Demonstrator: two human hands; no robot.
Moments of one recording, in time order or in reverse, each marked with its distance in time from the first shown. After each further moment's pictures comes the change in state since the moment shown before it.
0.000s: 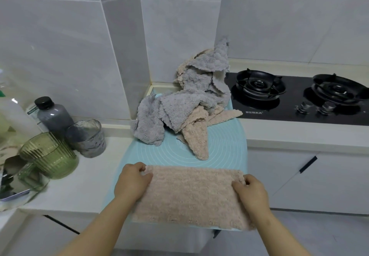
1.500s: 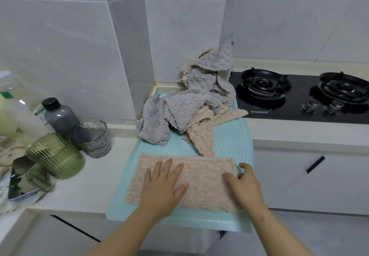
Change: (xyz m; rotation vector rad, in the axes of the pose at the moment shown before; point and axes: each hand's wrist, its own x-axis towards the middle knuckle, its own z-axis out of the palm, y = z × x) left_hand -0.029 0.017 0.032 0.538 -0.182 0.421; right_hand -0.012 -0.037 0.014 0.015 -0.099 -0.001
